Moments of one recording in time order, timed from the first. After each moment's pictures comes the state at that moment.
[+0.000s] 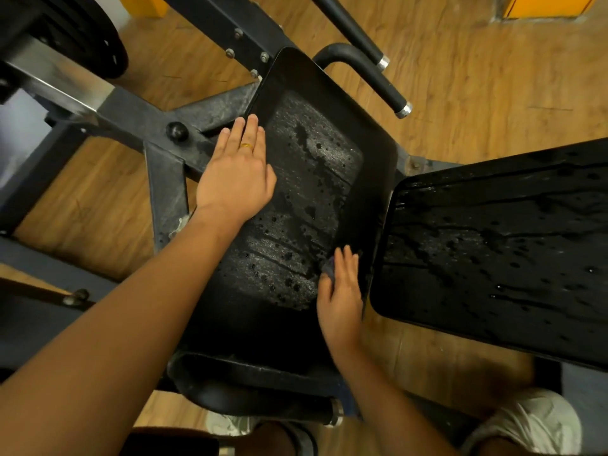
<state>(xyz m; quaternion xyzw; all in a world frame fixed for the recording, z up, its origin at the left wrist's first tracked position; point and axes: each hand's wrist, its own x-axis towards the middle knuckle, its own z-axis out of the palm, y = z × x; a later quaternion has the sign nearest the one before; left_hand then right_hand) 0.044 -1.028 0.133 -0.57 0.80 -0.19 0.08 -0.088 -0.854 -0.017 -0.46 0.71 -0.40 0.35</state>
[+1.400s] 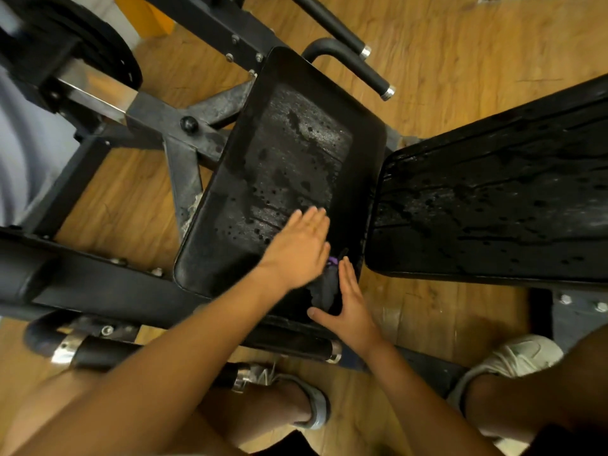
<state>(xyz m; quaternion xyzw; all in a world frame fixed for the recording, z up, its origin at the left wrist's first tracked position) -0.009 -0.878 0.091 -0.46 0.87 0.02 0.16 -0.120 -0.762 -0.045 -0.54 0.58 -0.33 0.51</state>
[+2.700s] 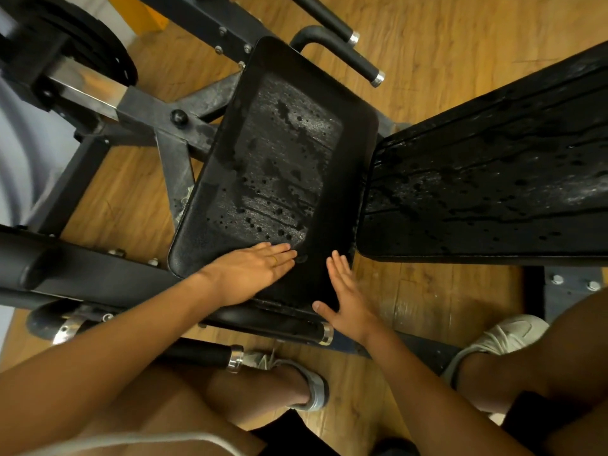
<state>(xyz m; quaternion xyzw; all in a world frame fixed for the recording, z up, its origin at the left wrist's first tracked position) 0.055 -0.847 0.124 -0.26 0.89 0.04 0.37 -0.137 -0.750 -0.065 -0.65 0.56 -0.26 0.44</state>
